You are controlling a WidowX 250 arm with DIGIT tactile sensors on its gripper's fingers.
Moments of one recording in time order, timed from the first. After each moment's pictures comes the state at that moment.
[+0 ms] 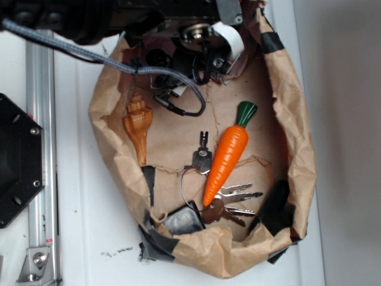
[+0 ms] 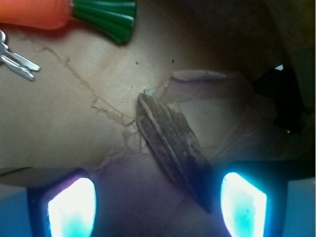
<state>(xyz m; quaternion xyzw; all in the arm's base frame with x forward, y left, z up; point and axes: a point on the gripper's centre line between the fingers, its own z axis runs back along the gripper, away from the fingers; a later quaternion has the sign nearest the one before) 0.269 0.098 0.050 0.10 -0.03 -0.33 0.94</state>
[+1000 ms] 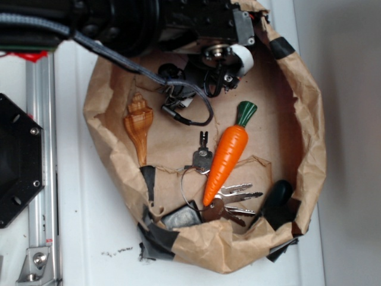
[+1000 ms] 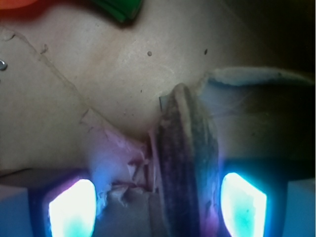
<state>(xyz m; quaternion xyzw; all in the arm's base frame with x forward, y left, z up) 0.277 0.092 0.017 0.08 -0.01 -0.34 0.94</state>
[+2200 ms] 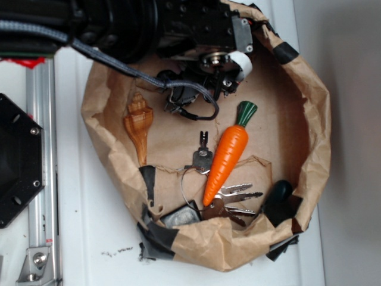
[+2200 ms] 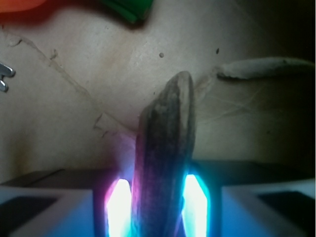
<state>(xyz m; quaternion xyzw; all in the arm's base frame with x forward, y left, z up) 0.274 0.088 0.018 0.08 -0.01 -0.32 0.94</state>
